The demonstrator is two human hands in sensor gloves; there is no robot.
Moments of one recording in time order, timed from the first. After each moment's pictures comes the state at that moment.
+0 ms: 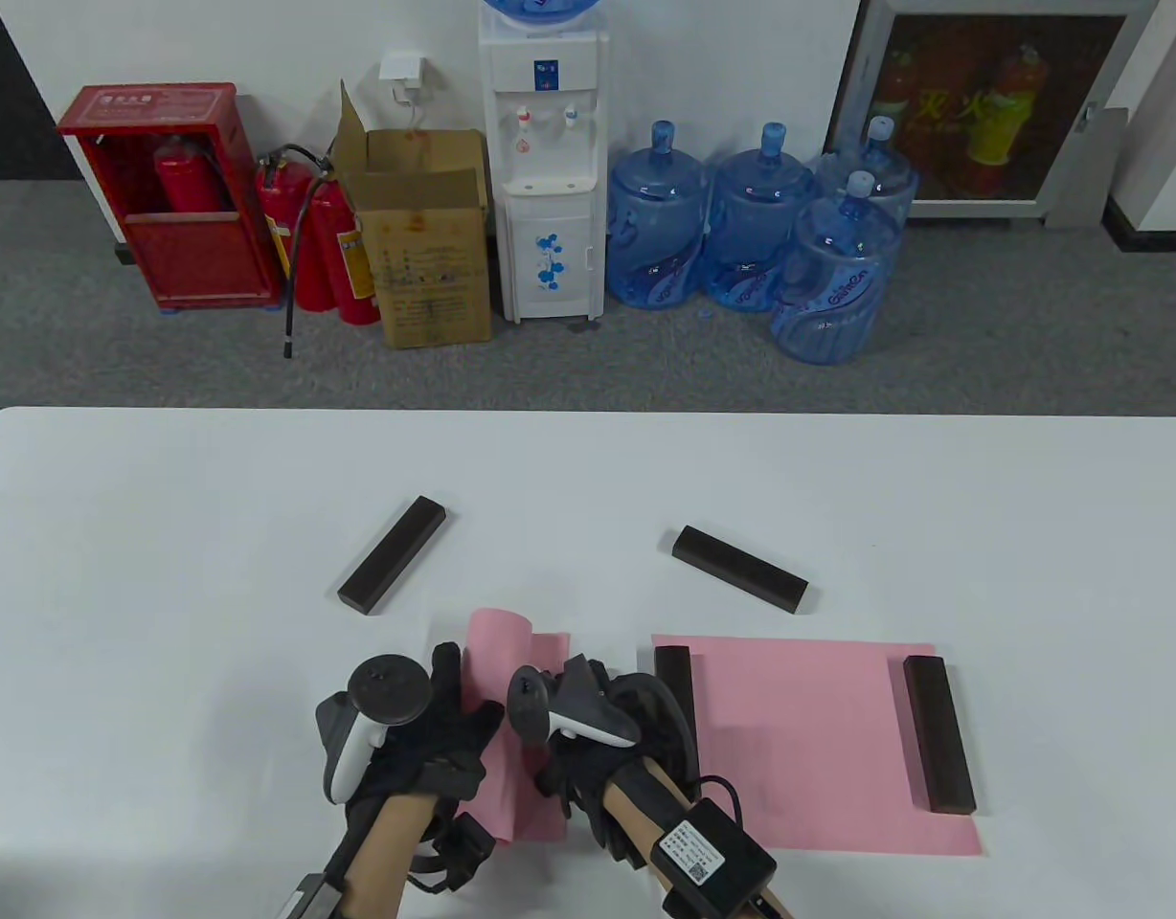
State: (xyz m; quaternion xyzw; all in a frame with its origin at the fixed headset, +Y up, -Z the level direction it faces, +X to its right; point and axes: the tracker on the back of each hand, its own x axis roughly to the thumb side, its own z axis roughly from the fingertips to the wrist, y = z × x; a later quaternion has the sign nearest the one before) left_hand -0.200 -0.769 -0.304 -0.20 0.07 0.39 0.89; right_hand -0.027 -0.773 -0.329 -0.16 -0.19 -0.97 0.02
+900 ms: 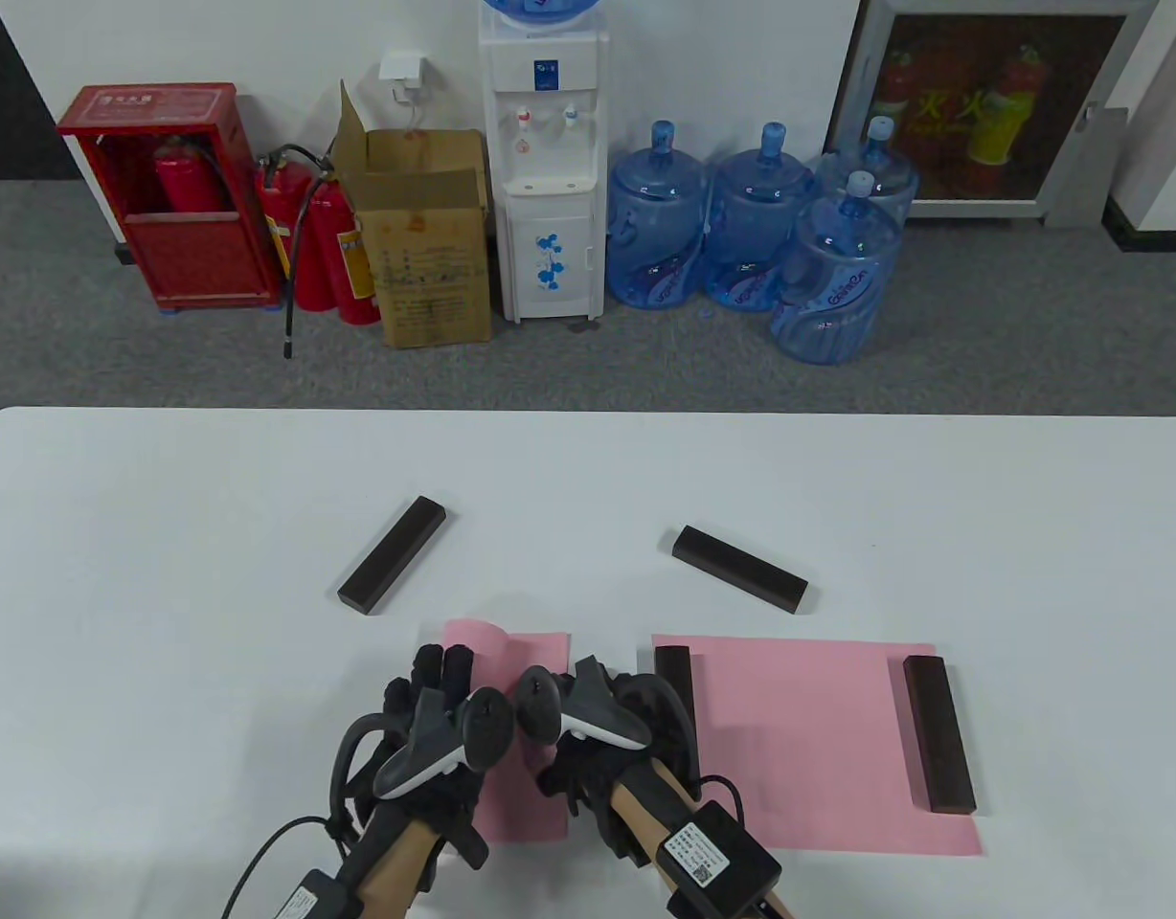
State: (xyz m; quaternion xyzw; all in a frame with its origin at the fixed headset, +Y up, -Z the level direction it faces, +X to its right) left_hand -0.165 -0.751 -0.298 -0.17 -0.08 -0.06 0.98; right_hand -0.020 -0.774 -0.329 -0.17 -0.17 -0.97 0.00
